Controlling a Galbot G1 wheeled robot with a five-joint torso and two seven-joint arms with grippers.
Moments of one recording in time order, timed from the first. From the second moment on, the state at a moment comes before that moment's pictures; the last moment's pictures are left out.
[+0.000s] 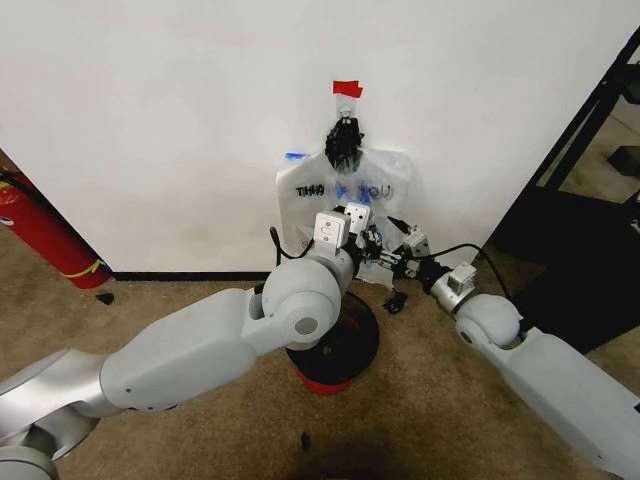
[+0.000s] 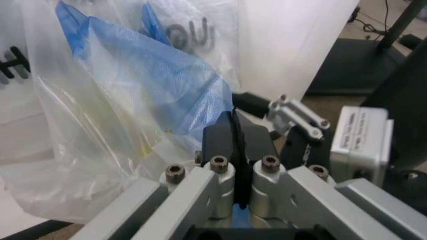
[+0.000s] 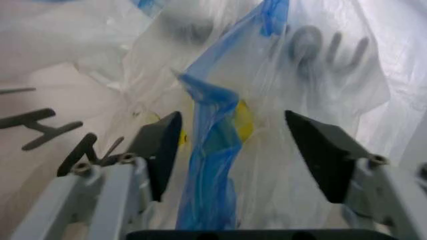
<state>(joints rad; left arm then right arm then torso) 0.20 -1.08 0.54 -2.07 -1.34 0.49 -0.94 -0.74 0.81 -0.08 1.70 0.51 0.11 -0.07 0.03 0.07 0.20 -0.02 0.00</state>
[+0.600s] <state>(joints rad) 0.20 -1.07 0.54 -2.07 -1.34 0.49 -0.94 -0.74 0.81 -0.08 1.70 0.51 0.09 -0.05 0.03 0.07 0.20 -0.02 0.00</state>
